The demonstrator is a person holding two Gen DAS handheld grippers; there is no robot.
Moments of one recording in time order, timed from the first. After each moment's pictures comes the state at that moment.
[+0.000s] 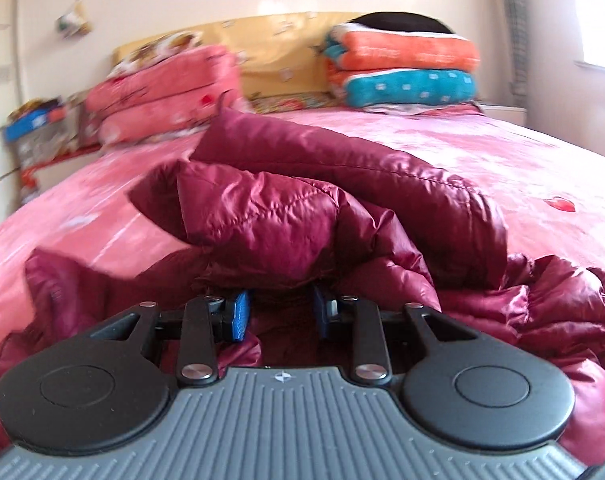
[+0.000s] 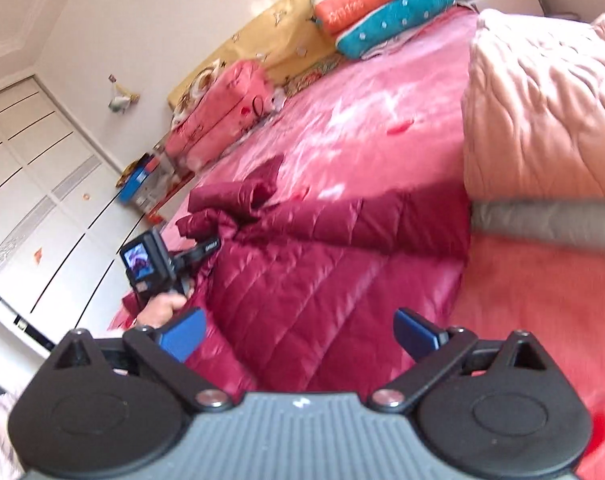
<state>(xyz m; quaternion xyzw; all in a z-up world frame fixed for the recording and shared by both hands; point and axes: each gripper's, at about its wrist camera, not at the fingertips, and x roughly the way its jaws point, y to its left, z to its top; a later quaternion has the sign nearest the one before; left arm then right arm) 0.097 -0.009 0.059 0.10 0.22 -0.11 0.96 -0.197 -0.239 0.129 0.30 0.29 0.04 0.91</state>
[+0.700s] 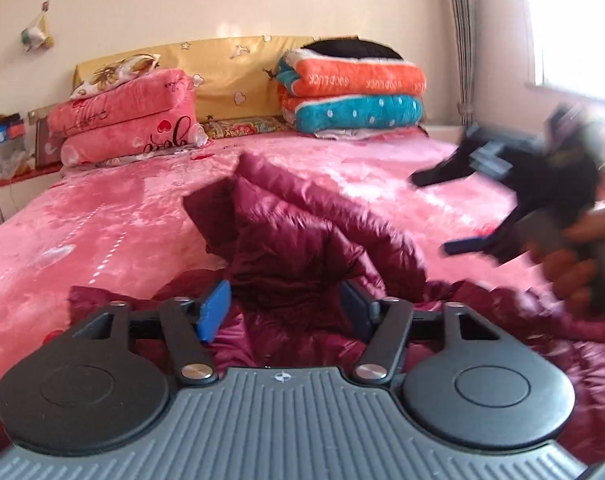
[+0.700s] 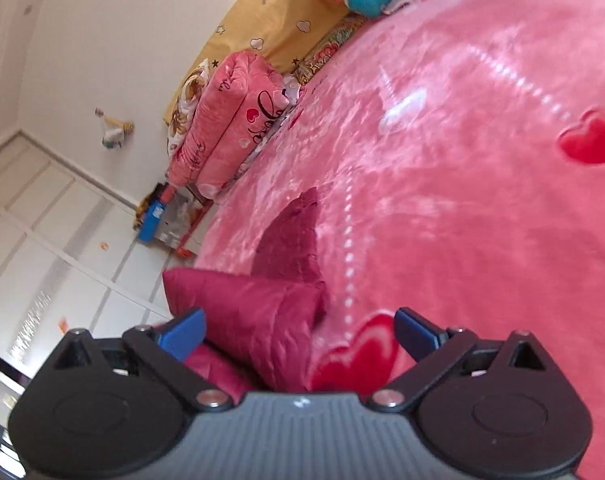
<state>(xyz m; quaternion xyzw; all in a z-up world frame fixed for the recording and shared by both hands) 0.018 0.059 0.125 0.06 0.20 -0.19 0.96 0.134 -0.232 0.070 0.44 0.30 0.11 0.84</state>
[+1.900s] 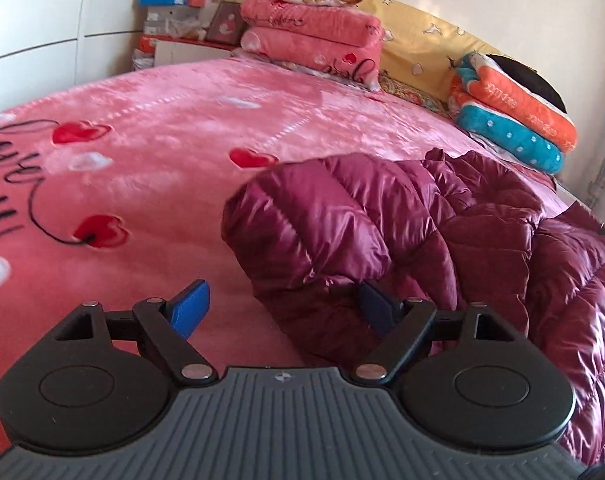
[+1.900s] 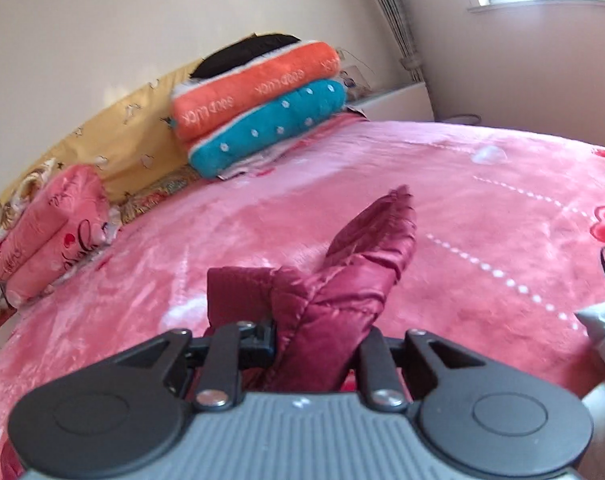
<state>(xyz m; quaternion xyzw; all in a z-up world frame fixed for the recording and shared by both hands) -0.056 0.149 0.110 -0.13 0.30 0.02 0.94 0.100 -0.347 0.113 0.26 0.21 -0.26 0.91</state>
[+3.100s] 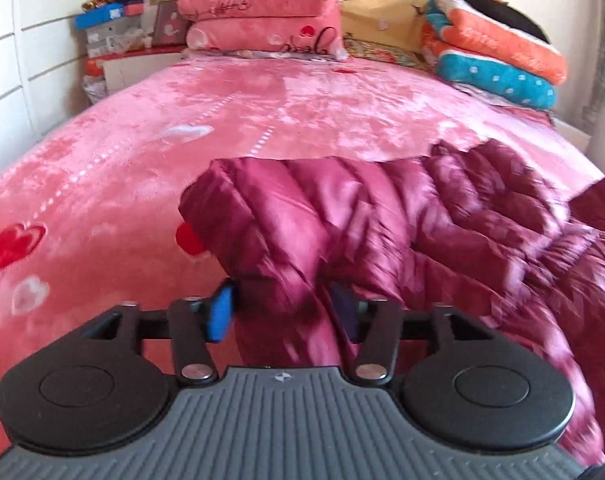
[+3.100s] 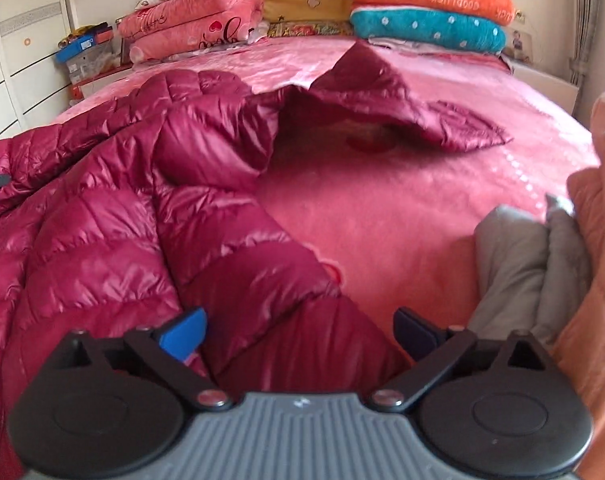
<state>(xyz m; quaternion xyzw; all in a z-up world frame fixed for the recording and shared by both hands) 0.026 0.133 0.159 -0.02 0.35 -0.03 0.94 -0.048 -0.264 0.071 0.03 0.40 -0.01 0.92</state>
